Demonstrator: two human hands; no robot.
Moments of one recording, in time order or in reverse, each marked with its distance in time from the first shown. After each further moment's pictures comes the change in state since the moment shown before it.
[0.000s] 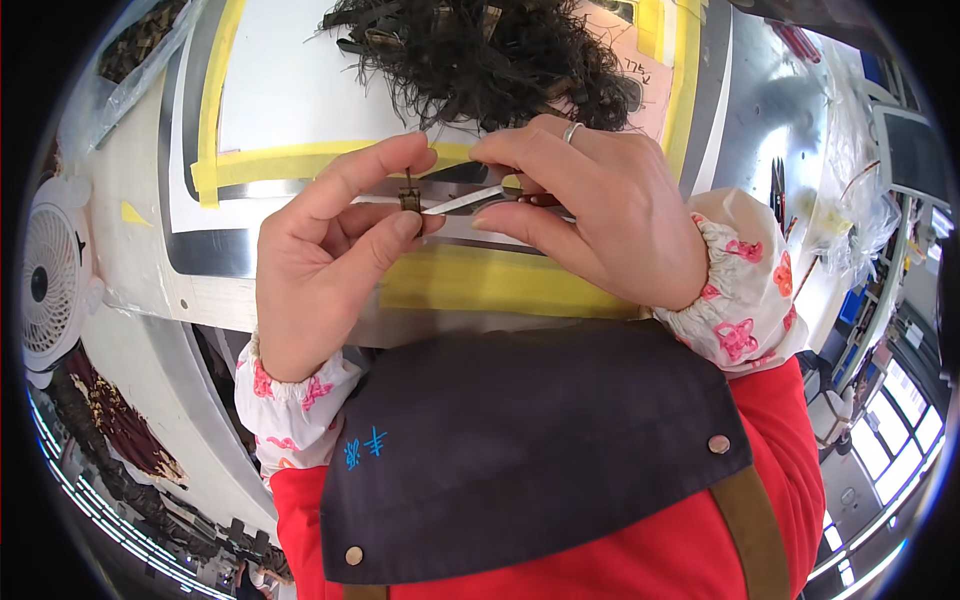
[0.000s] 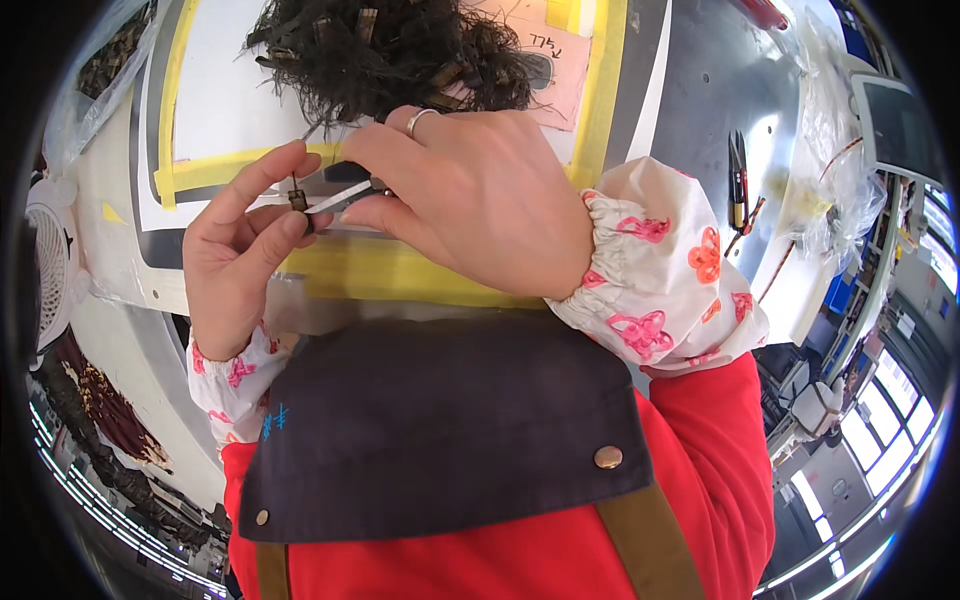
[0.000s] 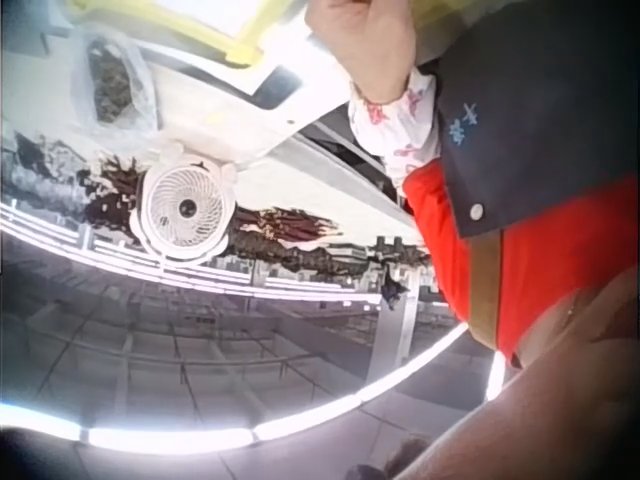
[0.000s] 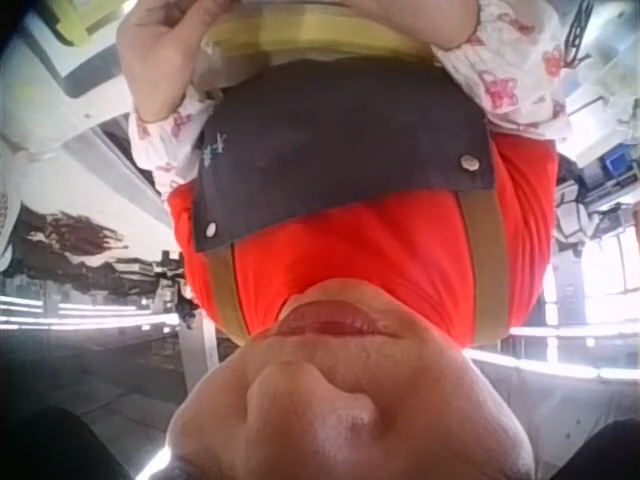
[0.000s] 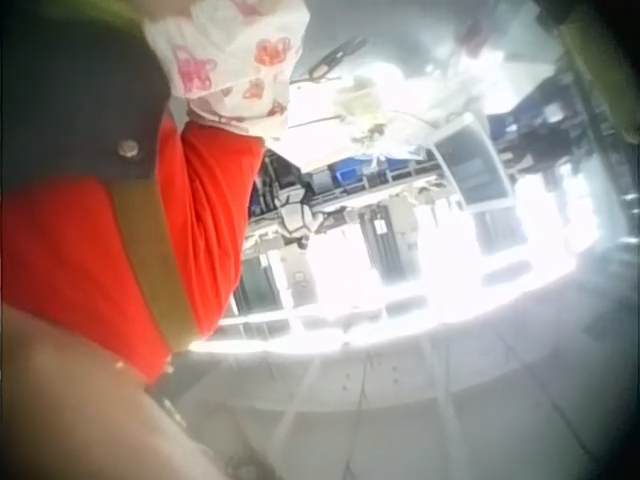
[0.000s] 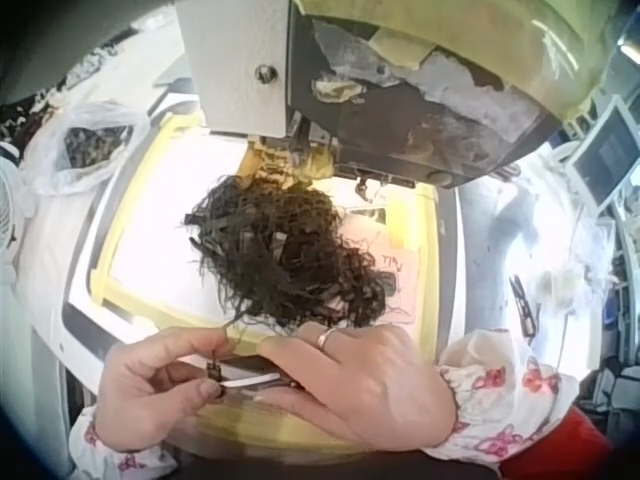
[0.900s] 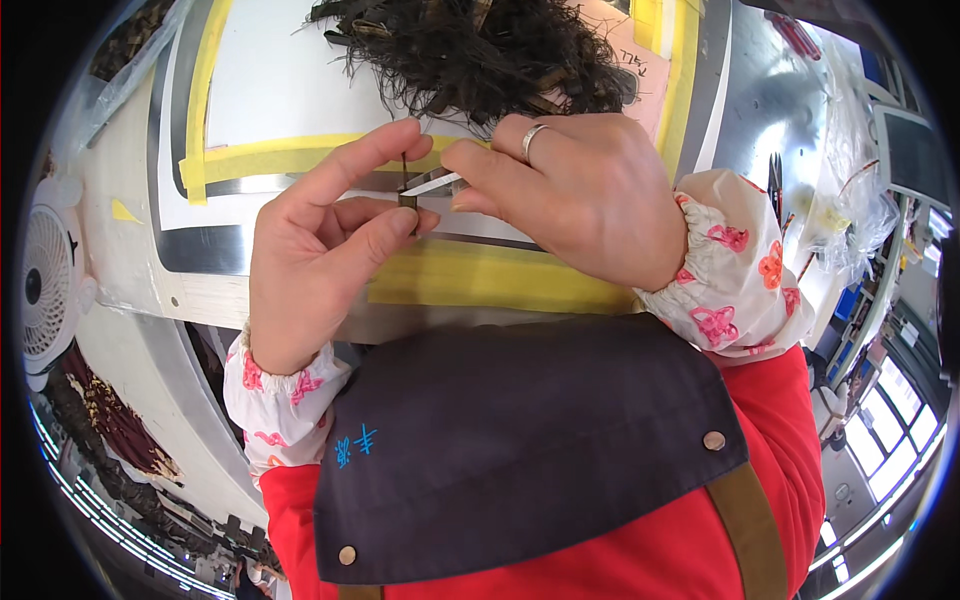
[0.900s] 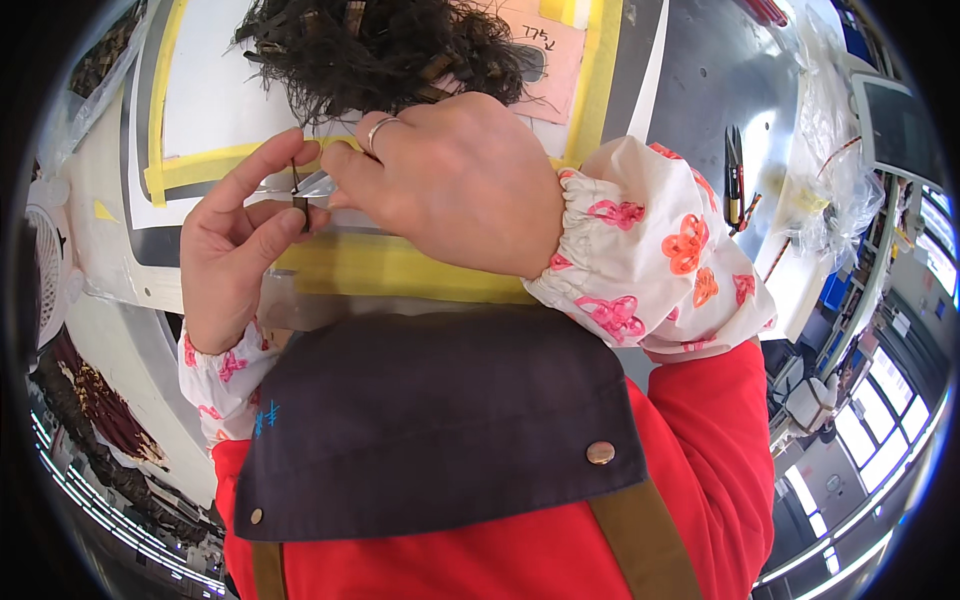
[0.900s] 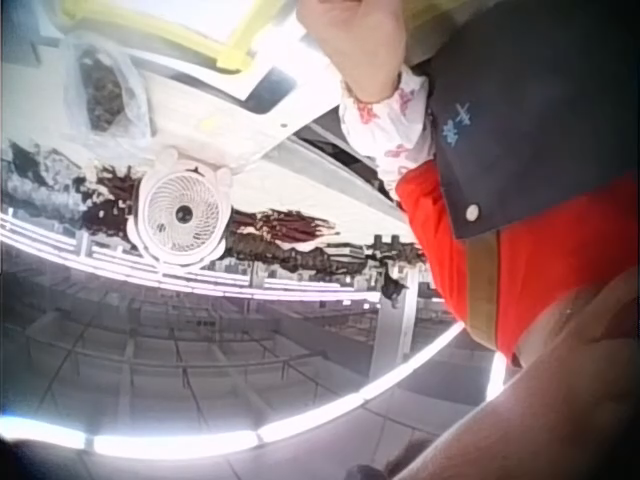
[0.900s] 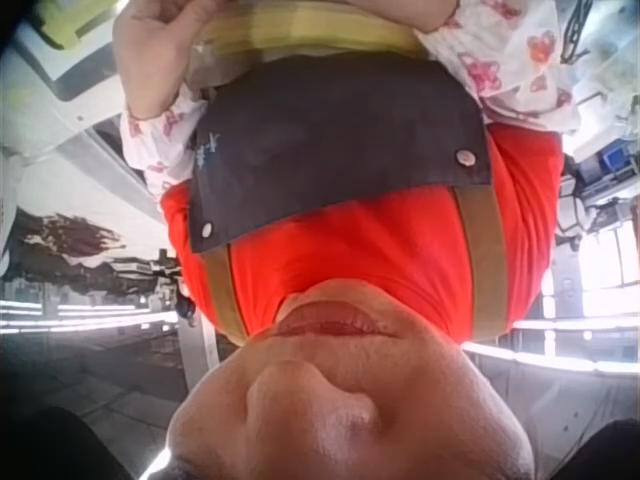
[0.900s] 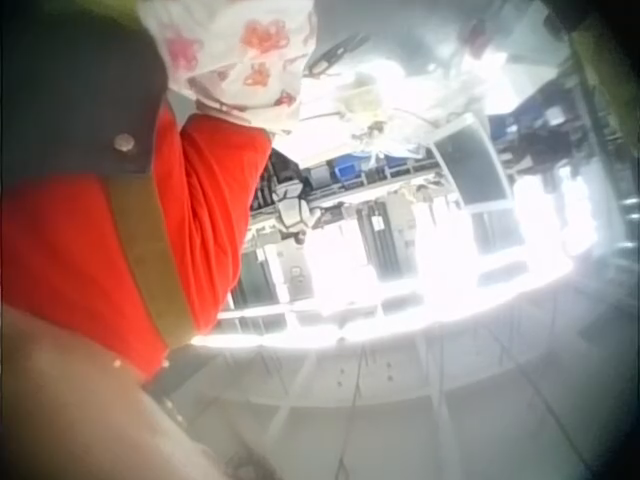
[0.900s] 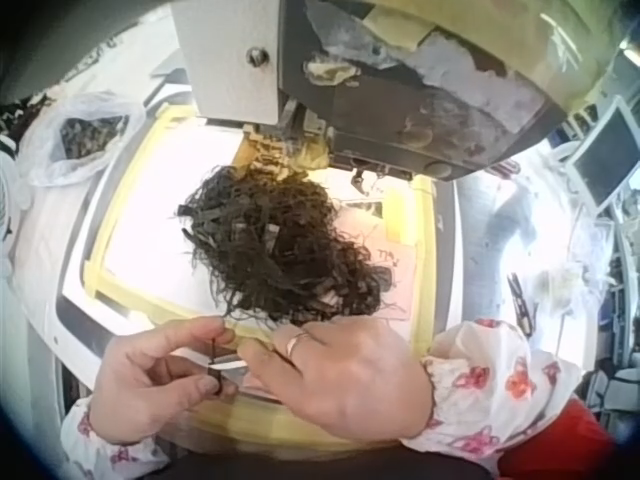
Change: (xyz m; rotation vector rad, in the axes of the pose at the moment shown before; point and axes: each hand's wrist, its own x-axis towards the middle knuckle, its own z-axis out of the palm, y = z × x) left_hand 0.004 -0.004 0.001 -0.014 -0.032 -0.044; right_hand 0.005 0.014 0.014 -0.305 0.101 -0.291
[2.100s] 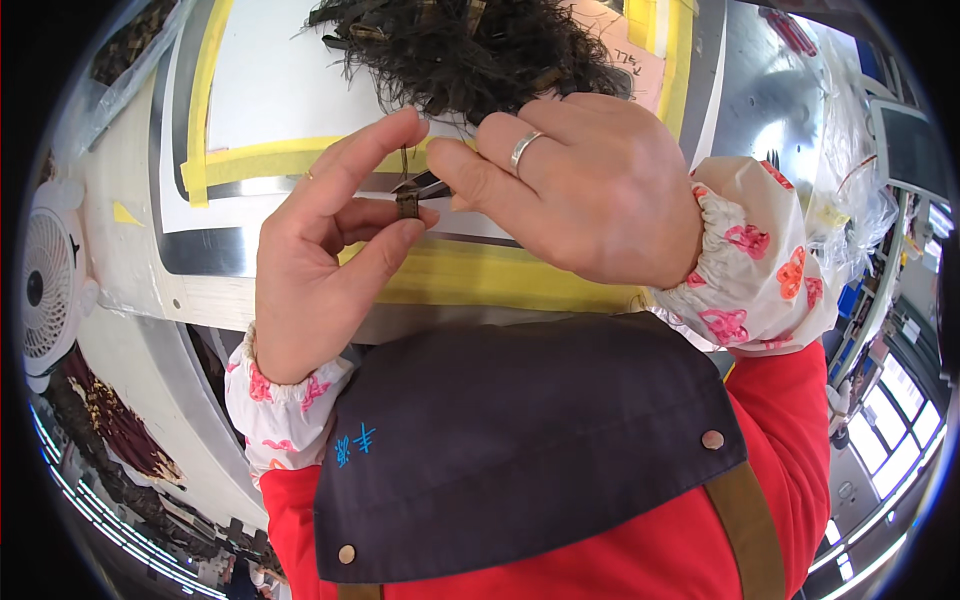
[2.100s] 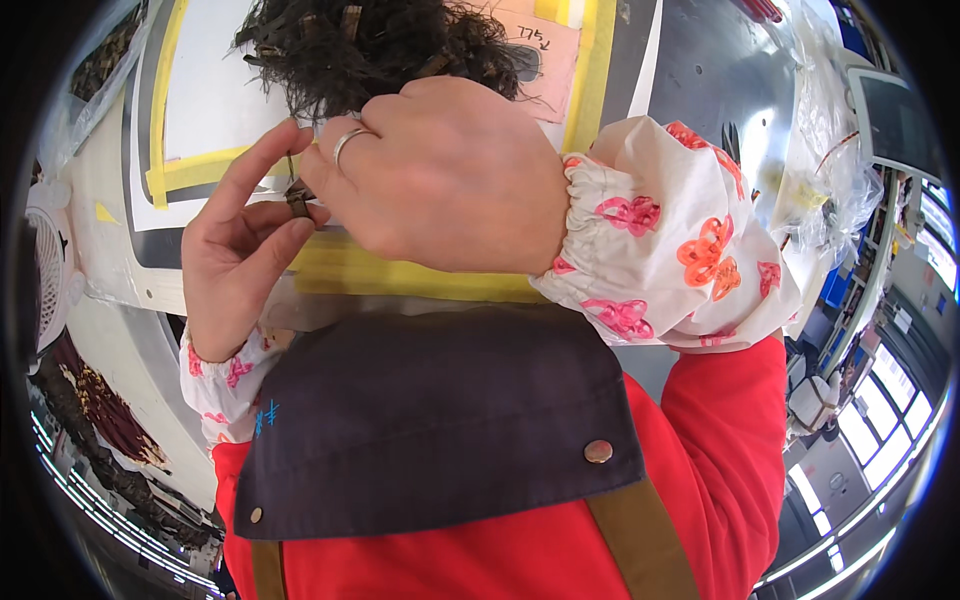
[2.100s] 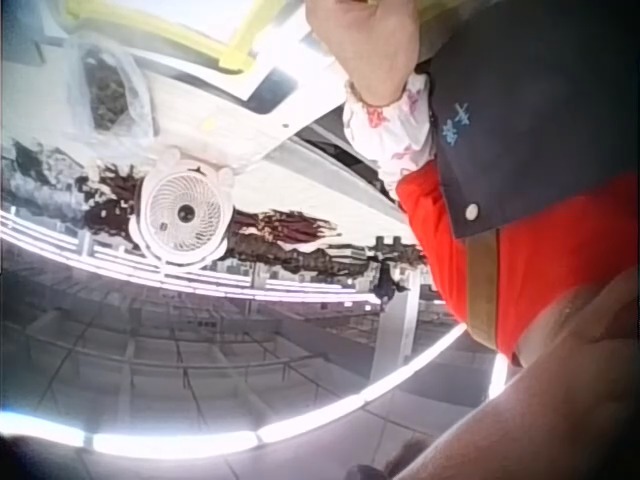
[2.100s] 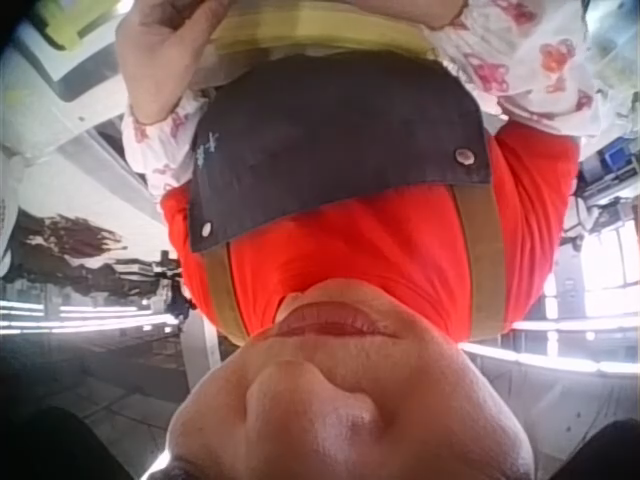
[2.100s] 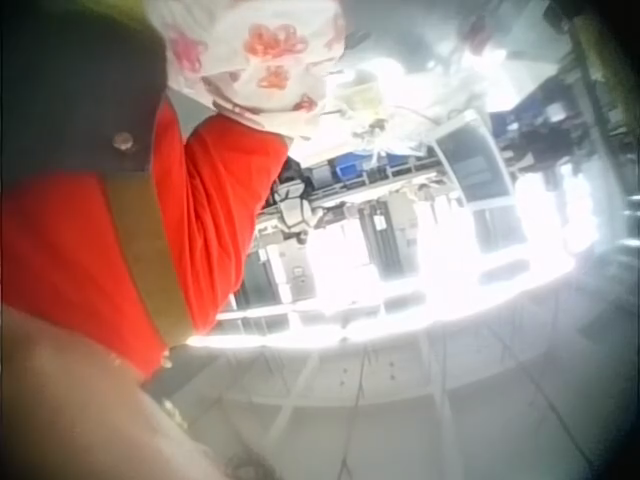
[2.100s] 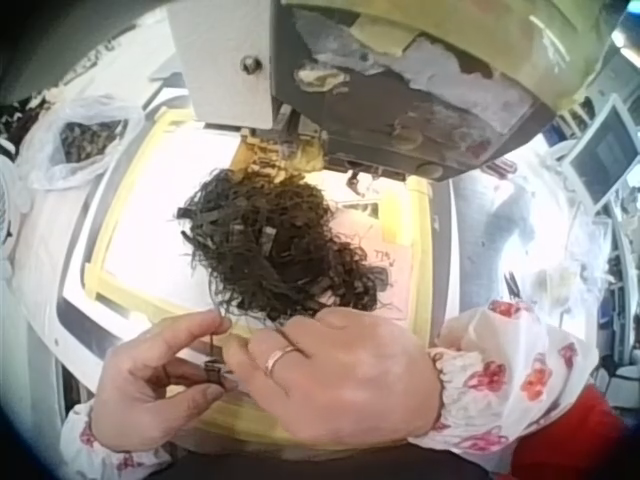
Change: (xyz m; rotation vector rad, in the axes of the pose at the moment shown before) left_hand -0.001 0.002 0.006 0.179 0.029 0.102; right_hand 0.009 0.001 -0.004 -0.215 0.107 -0.189
